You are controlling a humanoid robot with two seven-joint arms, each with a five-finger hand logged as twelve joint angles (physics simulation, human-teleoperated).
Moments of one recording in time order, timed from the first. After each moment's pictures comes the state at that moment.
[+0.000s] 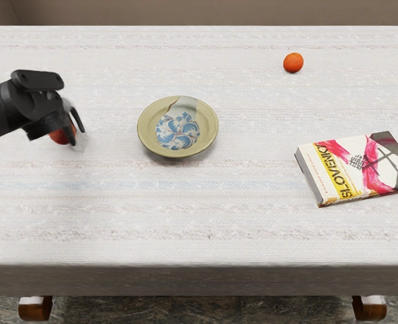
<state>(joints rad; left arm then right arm) -1.62 0.12 1.15 -0.79 -0.20 0.03 0.34 -0.08 0.00 -0.08 0.21 0.03 0.02 0.06</state>
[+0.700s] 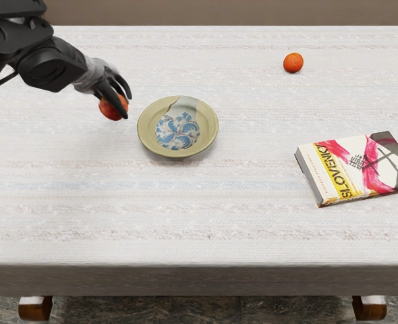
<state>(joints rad) -1.74 0.22 0.77 -0.79 -0.19 -0.26 0.36 -0.08 0.00 -0.08 0.21 0.03 0.02 0.06</state>
